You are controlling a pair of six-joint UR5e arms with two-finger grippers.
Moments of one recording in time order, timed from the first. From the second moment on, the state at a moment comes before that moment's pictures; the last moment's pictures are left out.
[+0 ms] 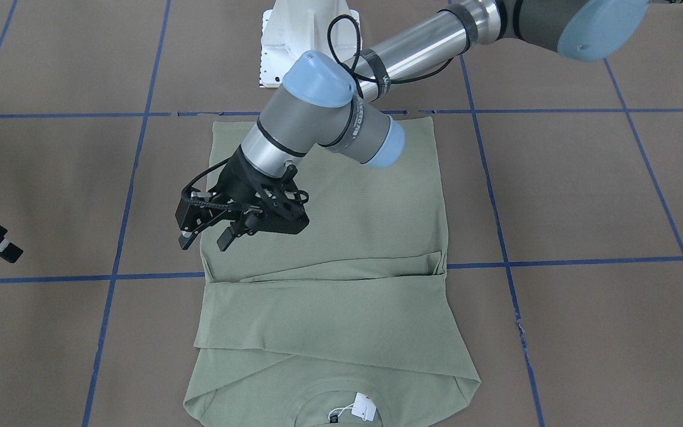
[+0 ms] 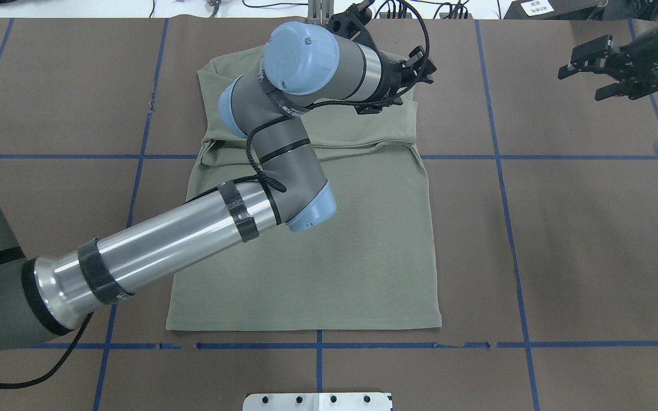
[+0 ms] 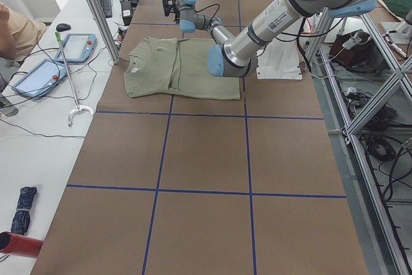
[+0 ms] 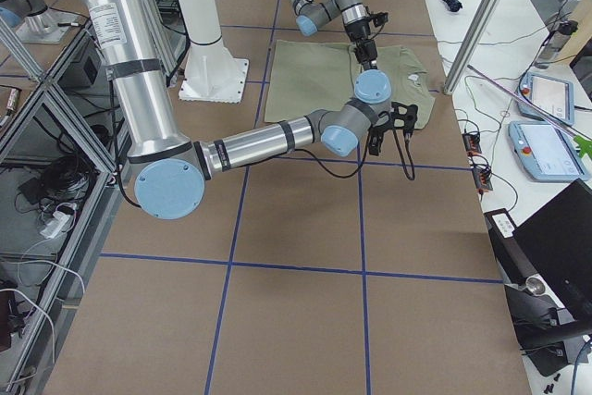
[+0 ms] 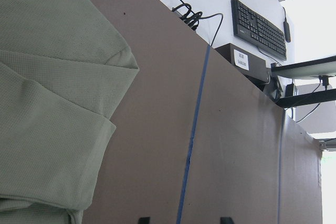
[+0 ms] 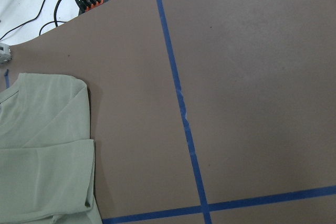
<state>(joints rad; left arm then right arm) -0.63 -2.63 -1.15 -2.47 -1.80 -1.73 1.19 -1.32 1.62 -0.95 2.34 1.17</state>
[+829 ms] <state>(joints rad) -0.72 -2.02 -1.84 -2.30 -2.02 -1.57 0.57 -1.39 2.01 -1.17 1.82 1.70</state>
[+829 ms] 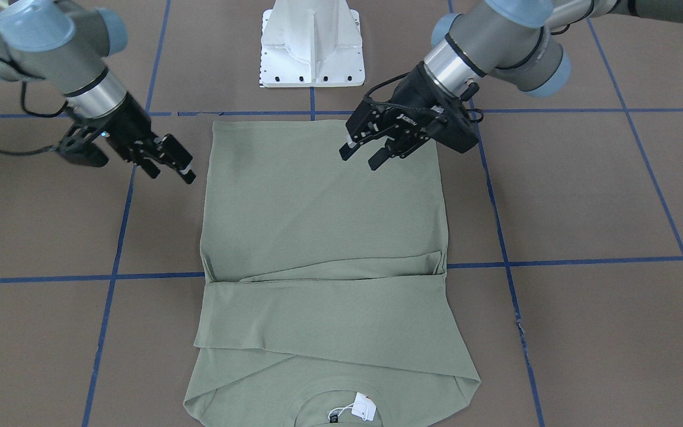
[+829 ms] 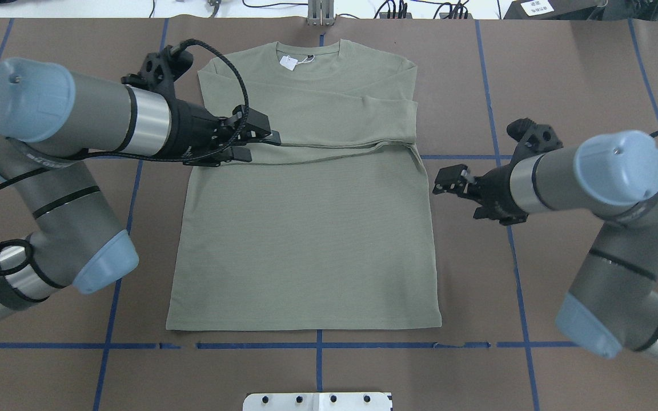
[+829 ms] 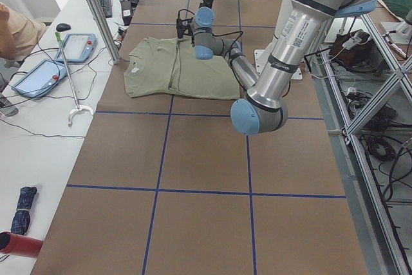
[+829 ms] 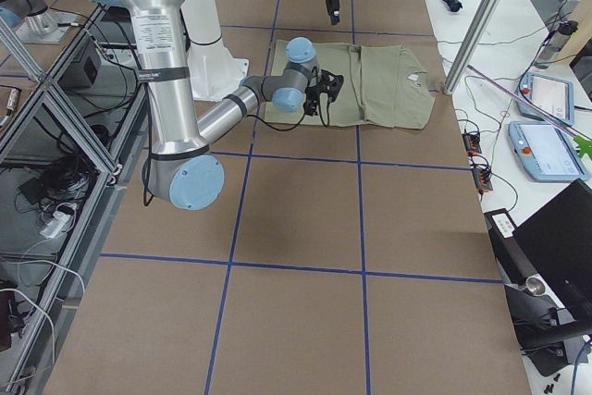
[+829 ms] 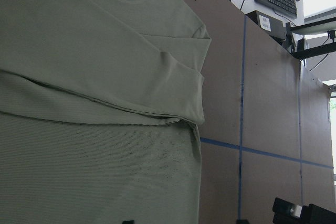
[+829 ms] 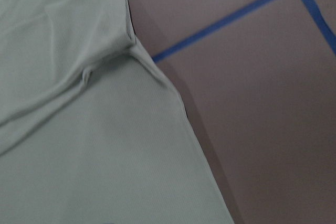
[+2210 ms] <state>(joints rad) -0.72 -1.83 -1.92 -2.28 -2.08 -1.51 0.06 -1.46 2.10 -1.43 1.33 2.11</state>
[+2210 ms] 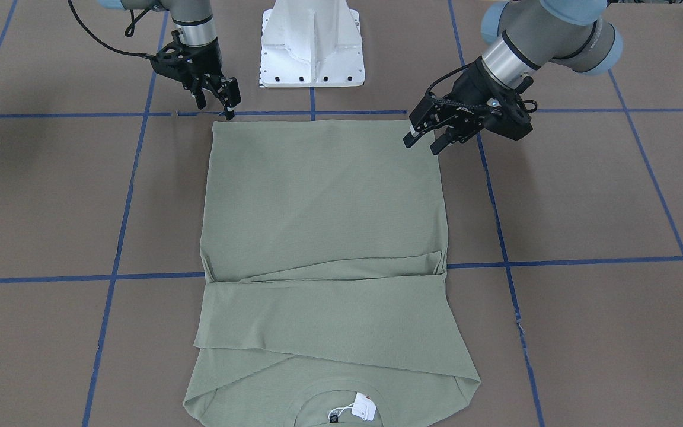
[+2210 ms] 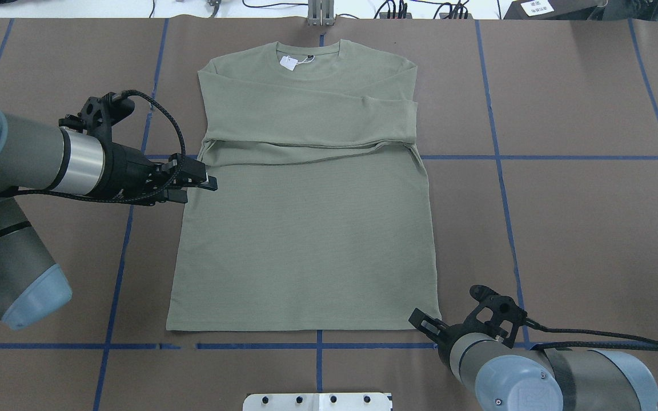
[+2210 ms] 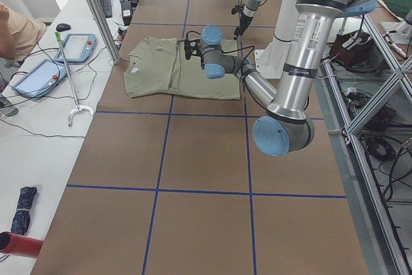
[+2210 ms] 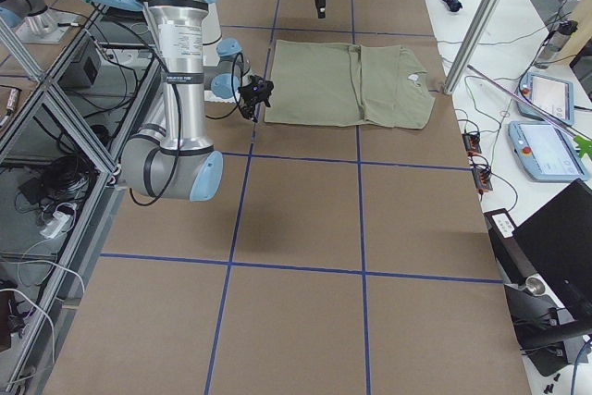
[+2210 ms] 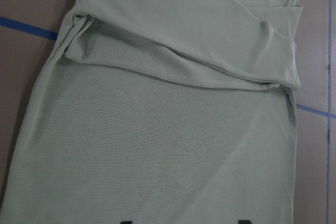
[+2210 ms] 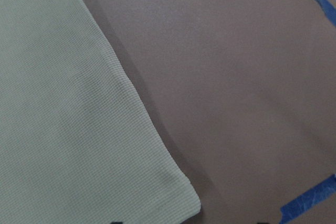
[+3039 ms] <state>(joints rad) -0.72 -1.83 -1.92 -2.28 -2.08 -1.50 0.08 -1.43 2.05 -1.42 1.33 2.11</state>
